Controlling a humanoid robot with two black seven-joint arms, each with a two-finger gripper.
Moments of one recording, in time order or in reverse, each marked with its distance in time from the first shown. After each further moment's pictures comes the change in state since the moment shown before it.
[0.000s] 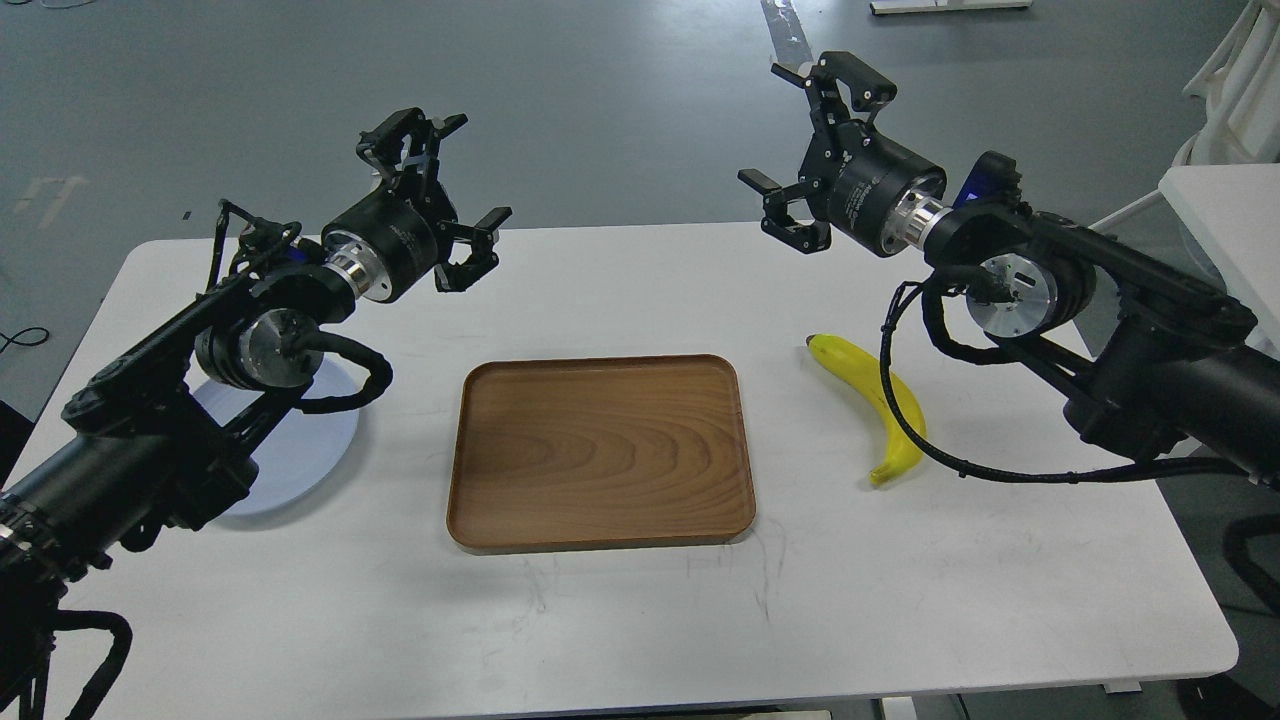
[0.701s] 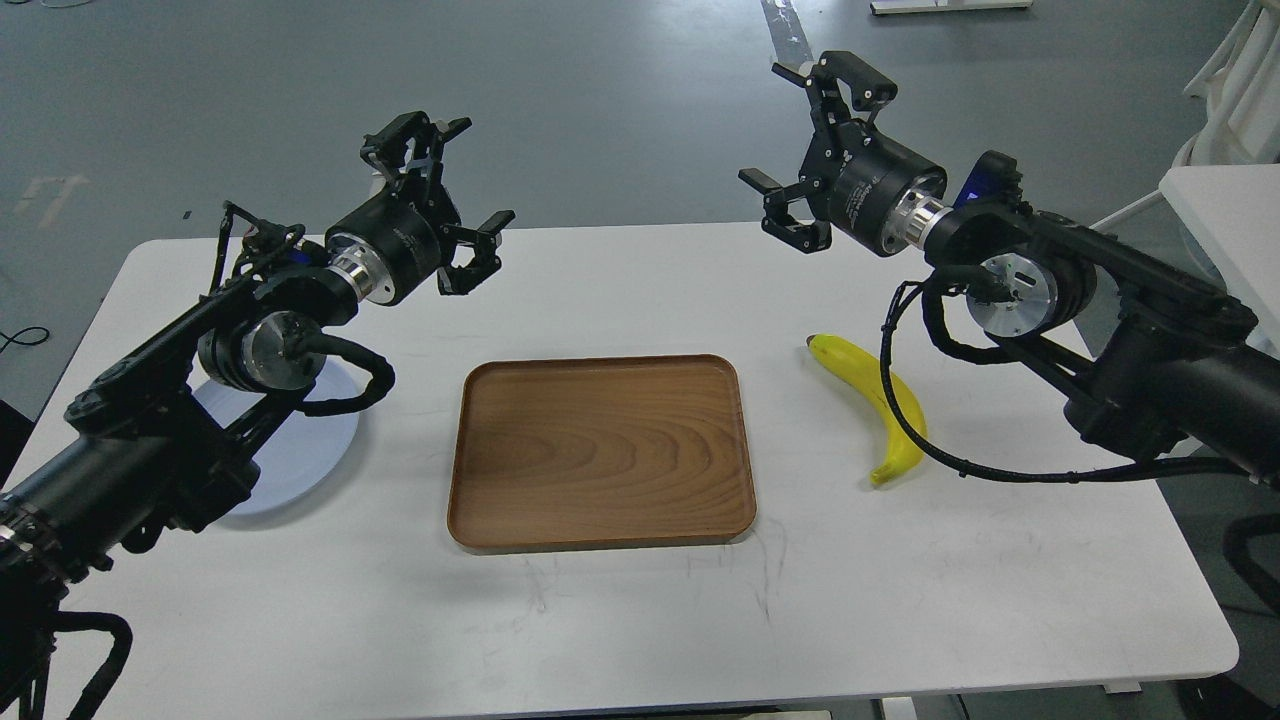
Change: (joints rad) left arm 0.001 0.004 0.005 -0.003 0.006 0.001 0.000; right arm 0.001 -0.002 0.000 0.002 -0.001 -0.002 0.000
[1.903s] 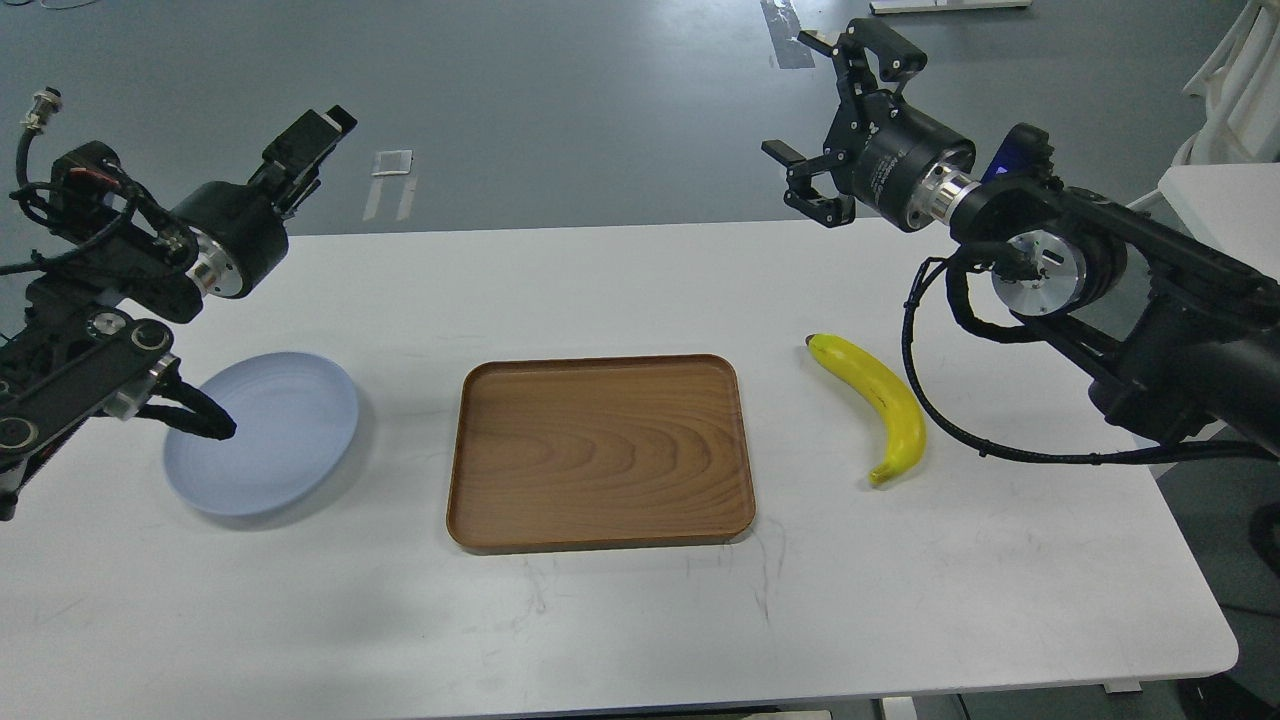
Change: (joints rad) left arm 0.000 0.372 0.189 -0.148 0.820 0.198 -0.095; right arm 0.031 -0.036 0.002 0.000 0.001 0.000 0.003
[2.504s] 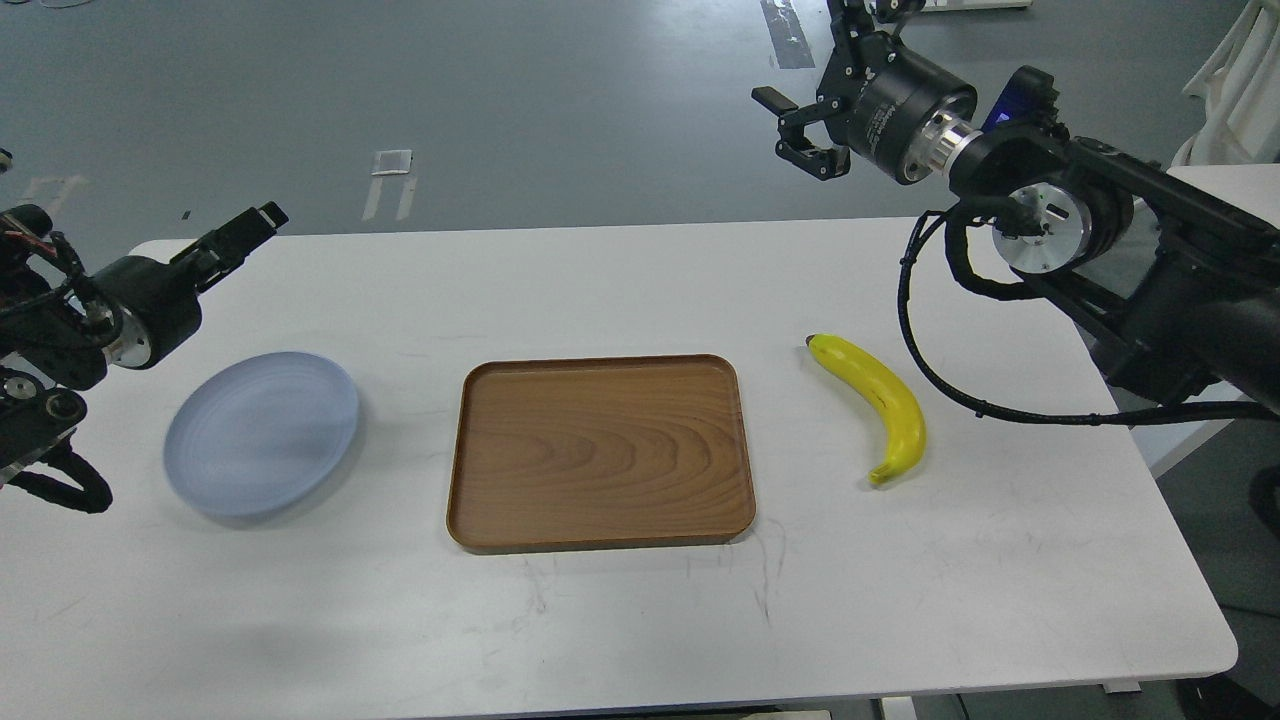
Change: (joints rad) left arm 0.001 0.160 0.221 0.000 0.040 0.043 -0.037; right arm 0.089 0.005 -0.007 -0.004 -0.001 0.000 -0.003
